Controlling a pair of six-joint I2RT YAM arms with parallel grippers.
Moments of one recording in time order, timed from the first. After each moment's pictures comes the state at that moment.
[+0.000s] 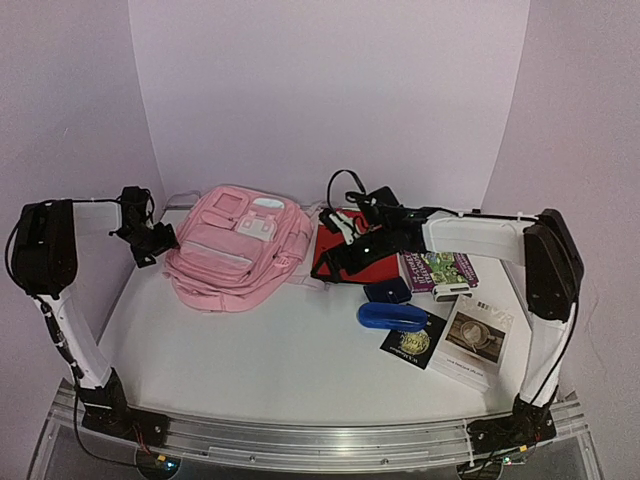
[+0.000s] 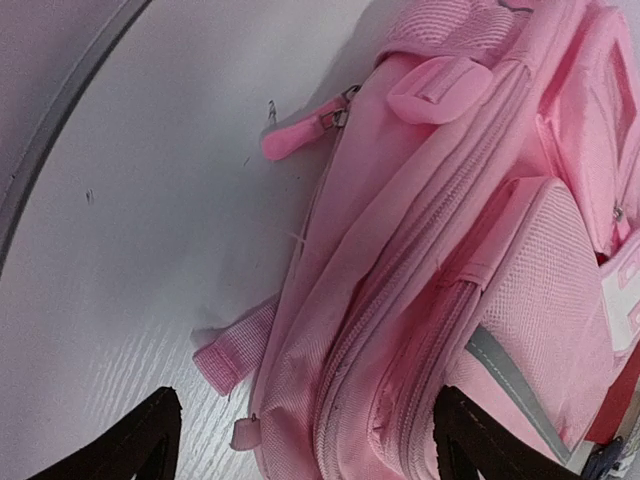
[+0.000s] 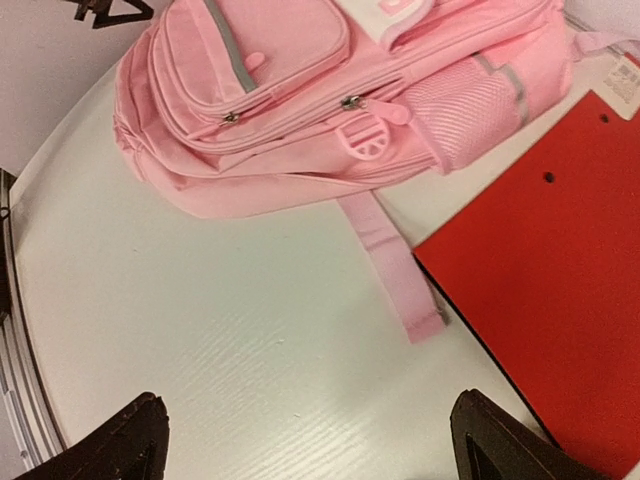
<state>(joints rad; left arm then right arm) 0.04 1.81 1.26 -0.45 0.13 -0.48 0.69 1.93 1.48 -0.36 -0.34 0.03</state>
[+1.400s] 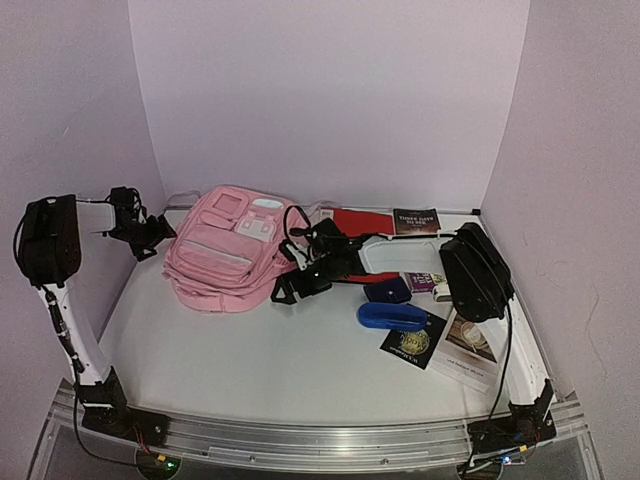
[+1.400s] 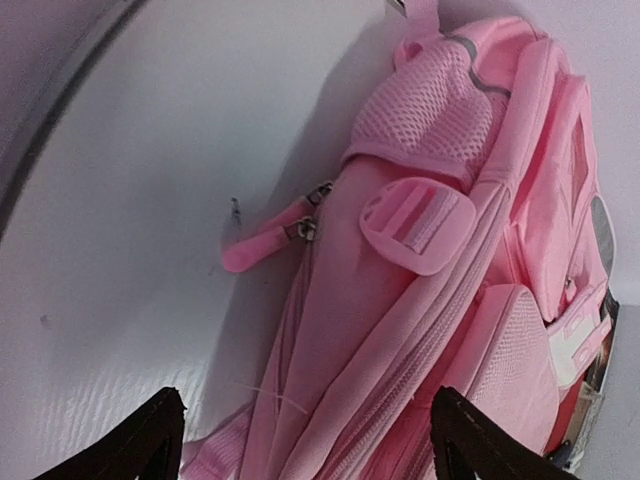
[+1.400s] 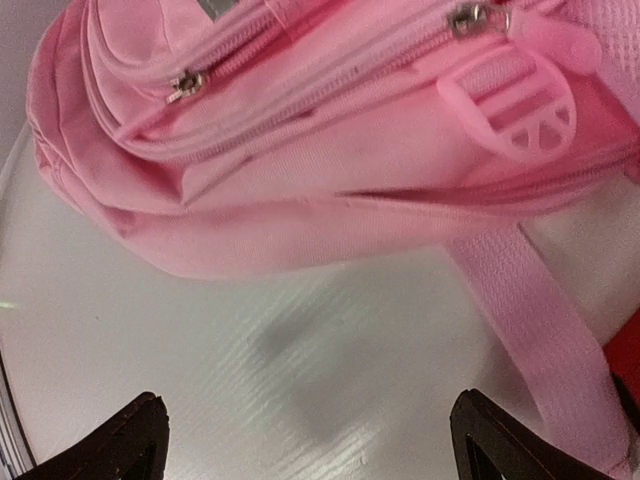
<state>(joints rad) 0.15 1.95 1.34 -0.30 0.37 -0.46 0.82 2.40 1.85 -0.33 -0.34 0.21</state>
